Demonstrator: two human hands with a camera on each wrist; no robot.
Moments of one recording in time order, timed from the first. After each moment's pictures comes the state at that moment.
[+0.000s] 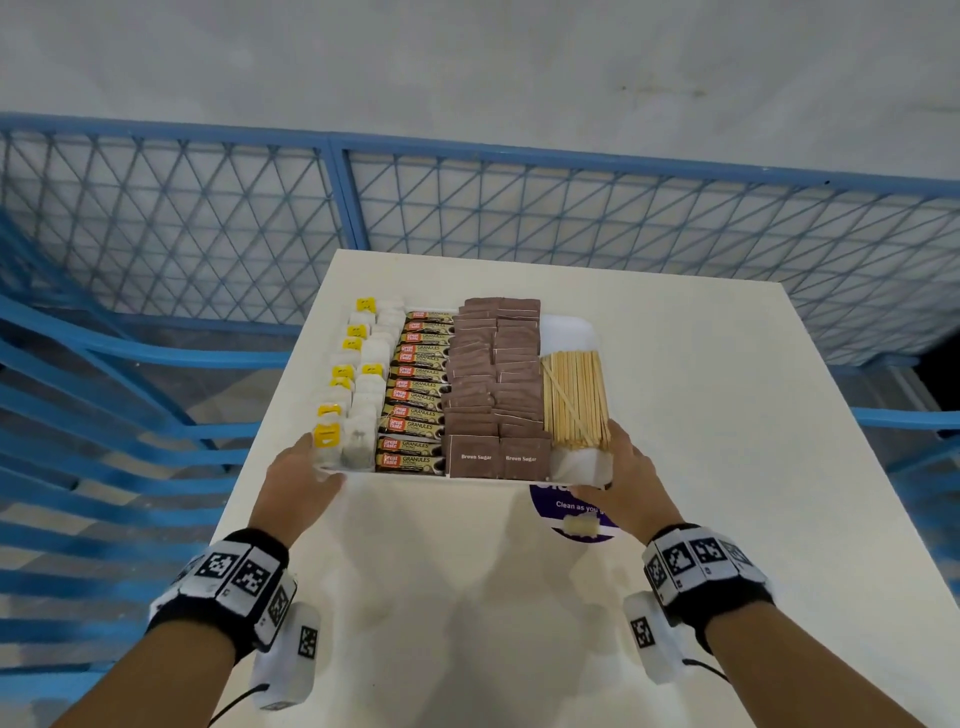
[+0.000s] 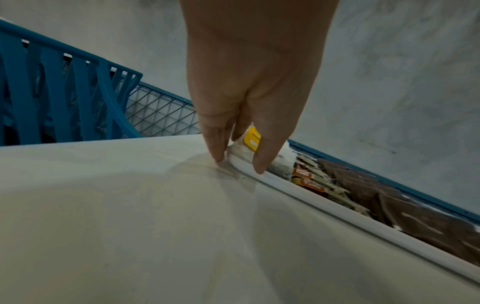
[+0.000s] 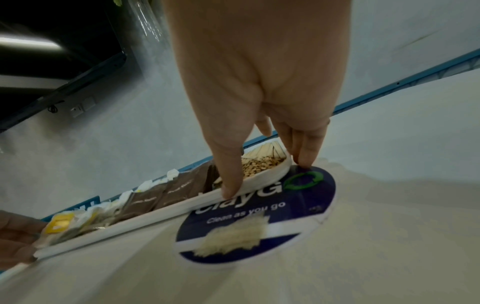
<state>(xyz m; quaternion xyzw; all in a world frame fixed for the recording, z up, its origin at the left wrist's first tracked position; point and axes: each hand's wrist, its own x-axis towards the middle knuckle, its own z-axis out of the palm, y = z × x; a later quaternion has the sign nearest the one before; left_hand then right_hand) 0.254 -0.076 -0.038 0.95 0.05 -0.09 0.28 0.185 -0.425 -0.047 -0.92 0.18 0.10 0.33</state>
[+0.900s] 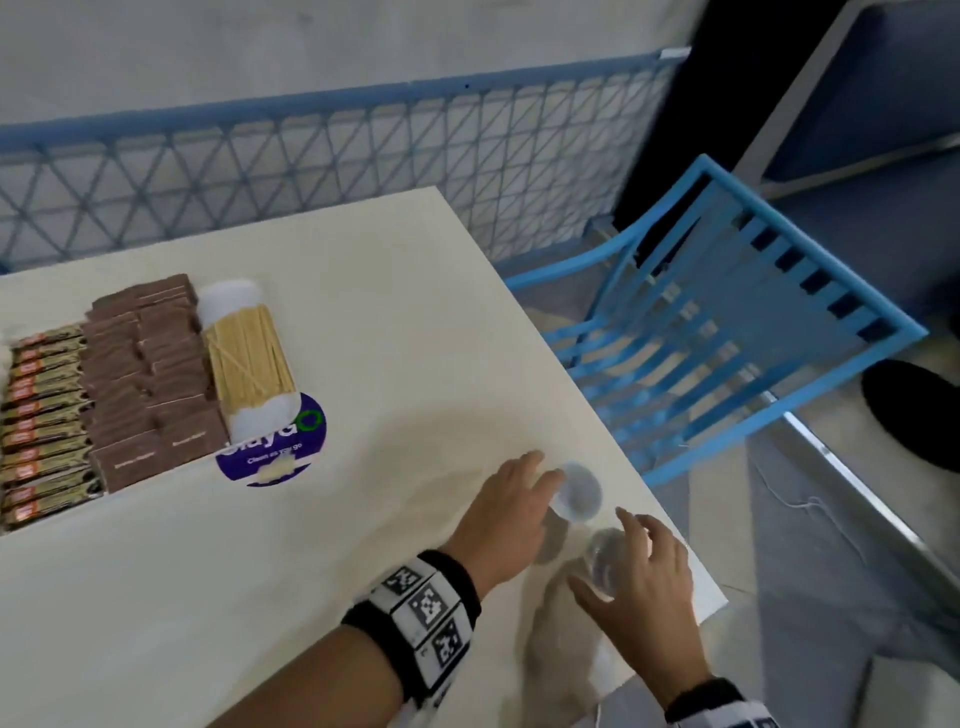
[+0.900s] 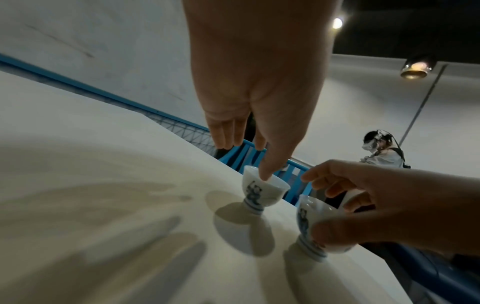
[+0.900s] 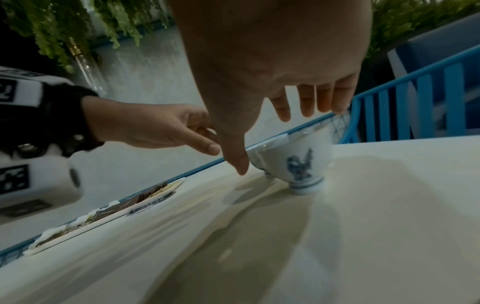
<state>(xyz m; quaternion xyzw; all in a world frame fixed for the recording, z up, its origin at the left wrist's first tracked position) -0.011 -0.459 -0.001 0.77 -0.57 -0.23 0.17 -0.180 -0.530 -0.026 -0.89 0.43 0.00 0.17</state>
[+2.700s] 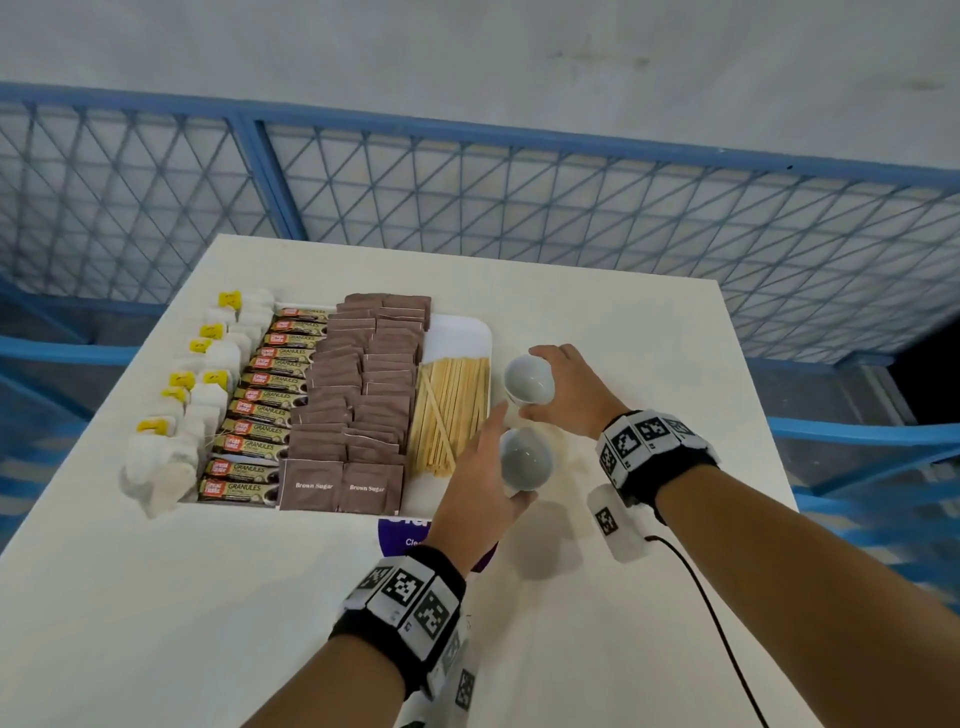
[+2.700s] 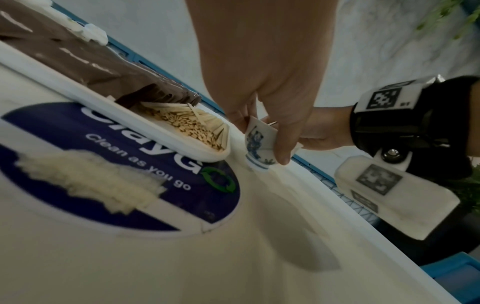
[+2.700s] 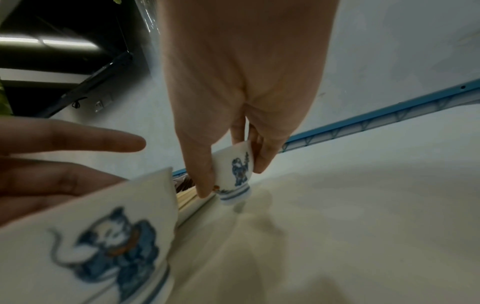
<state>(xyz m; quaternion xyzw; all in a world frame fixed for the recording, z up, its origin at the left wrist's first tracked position) 0.221 -0.402 -0.059 0.85 -0.13 -0.12 0.49 0.293 -0.565 -0.028 -0.94 0.04 0.13 0.32</state>
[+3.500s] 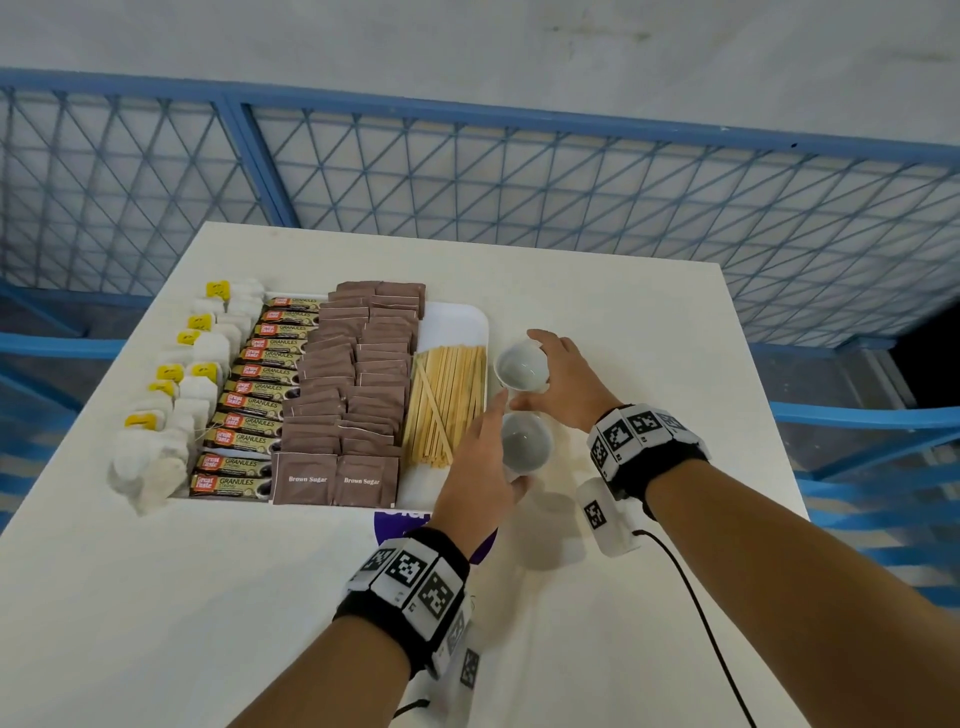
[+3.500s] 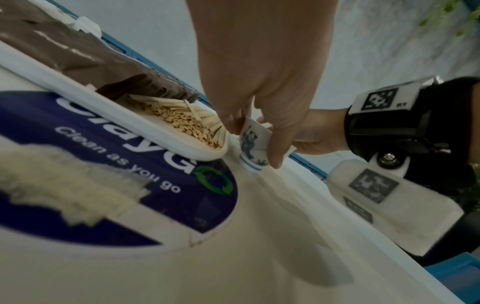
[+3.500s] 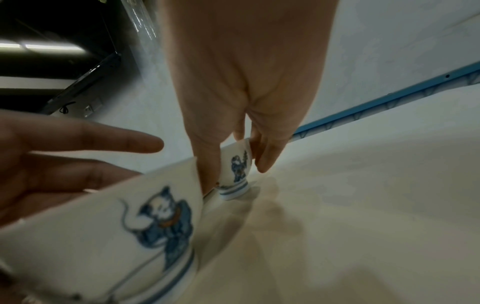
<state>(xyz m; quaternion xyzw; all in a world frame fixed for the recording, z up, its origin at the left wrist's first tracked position) 0.228 -0.408 -0.059 0.86 -0.14 -0.15 0.46 0.292 -0.561 -0.037 -0.91 0.07 0.12 0.40</state>
